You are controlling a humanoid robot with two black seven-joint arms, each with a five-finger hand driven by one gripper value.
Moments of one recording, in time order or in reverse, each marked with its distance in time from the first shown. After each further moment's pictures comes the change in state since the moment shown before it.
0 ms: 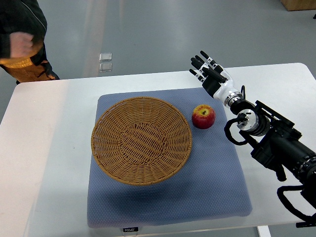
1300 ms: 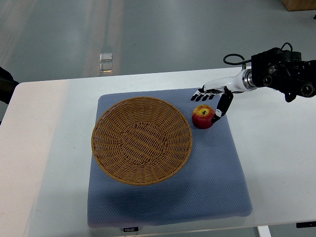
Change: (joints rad) left arm 0.000 0.000 -0.003 -0.001 0.000 0.000 -0.005; right arm 0.613 -0.387 -1.285 0.349 -0.638 0.136 -0.078
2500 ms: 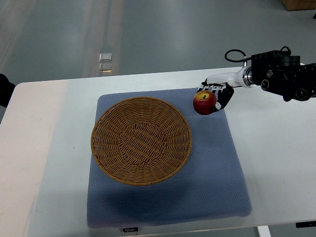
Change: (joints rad) left arm 0.000 0.000 0.000 0.005 0.000 0.000 0.000; right arm 0.030 0.010 -0.042 -0.033 -0.055 -0.108 0.006
